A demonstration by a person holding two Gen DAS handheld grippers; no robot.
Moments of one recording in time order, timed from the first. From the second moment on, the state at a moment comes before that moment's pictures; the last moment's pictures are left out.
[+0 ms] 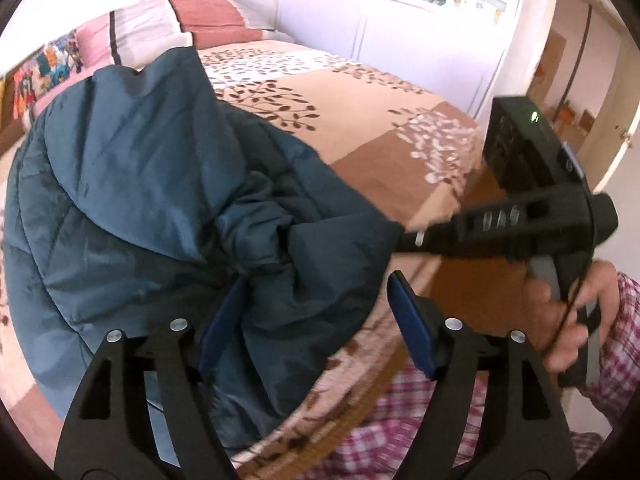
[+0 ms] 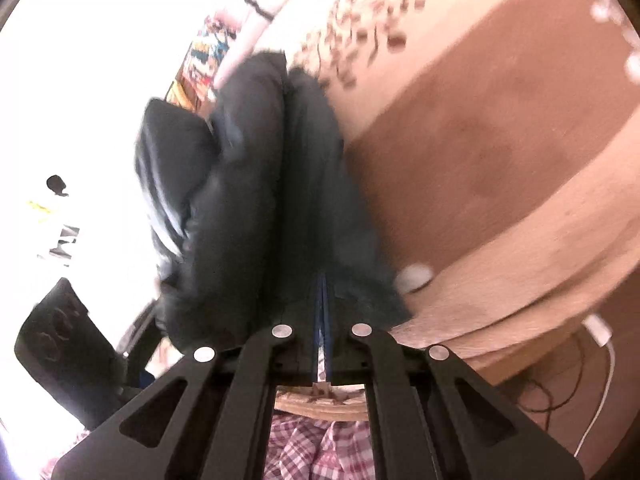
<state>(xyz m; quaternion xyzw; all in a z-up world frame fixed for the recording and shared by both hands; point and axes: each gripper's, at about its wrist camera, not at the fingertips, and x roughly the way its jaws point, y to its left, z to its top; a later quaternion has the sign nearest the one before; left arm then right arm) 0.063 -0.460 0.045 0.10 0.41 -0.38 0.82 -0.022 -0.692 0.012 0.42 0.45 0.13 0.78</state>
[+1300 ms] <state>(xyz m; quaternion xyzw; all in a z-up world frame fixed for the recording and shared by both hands) 0.068 -0.293 0.003 -0.07 0.51 -0.21 0.83 0.023 -0.595 0.002 0.29 0.54 0.12 0.78</state>
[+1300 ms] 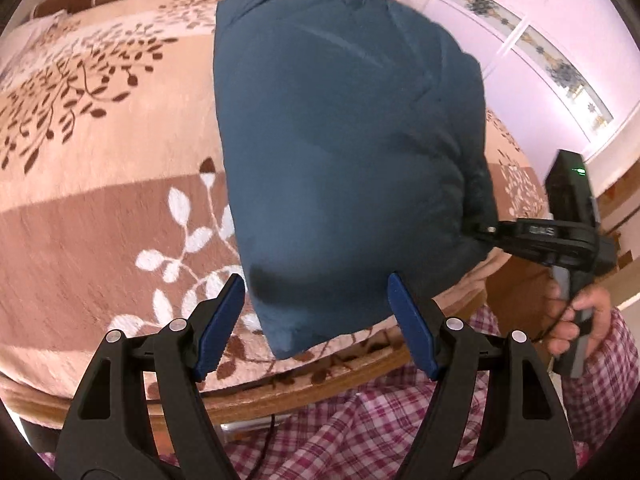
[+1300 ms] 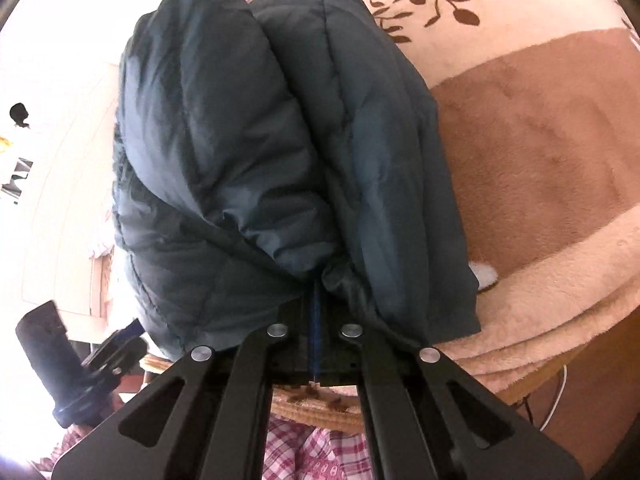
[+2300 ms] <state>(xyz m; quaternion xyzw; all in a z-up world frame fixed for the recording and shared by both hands) 0.095 -0.270 0.016 -0.17 0.49 -0.21 0.83 0.146 -0.582 0.023 0.23 0.54 0.09 0.81</state>
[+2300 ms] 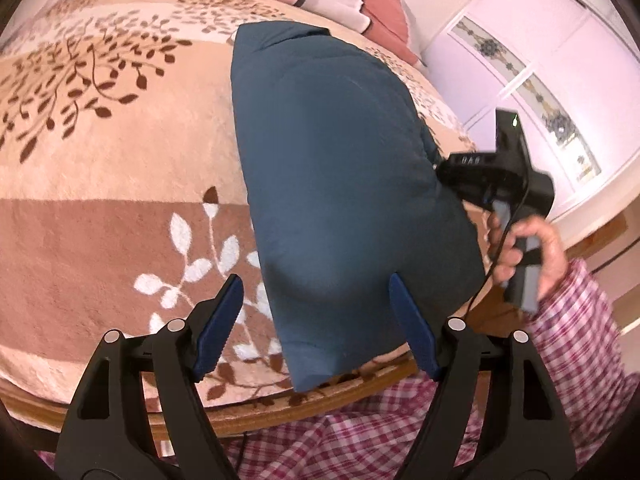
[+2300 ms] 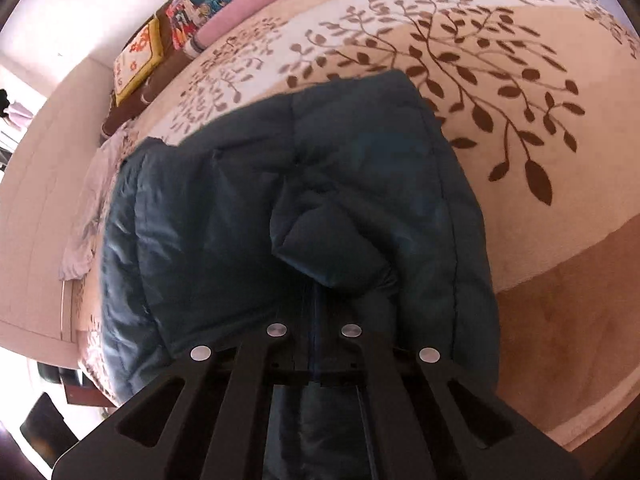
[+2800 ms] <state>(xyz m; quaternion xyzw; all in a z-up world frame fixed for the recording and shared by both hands) 0.135 -0.294 -0.008 -0.20 0.51 -0.22 0.81 0.144 -0.587 0.015 0.23 0.53 0.09 0.81</state>
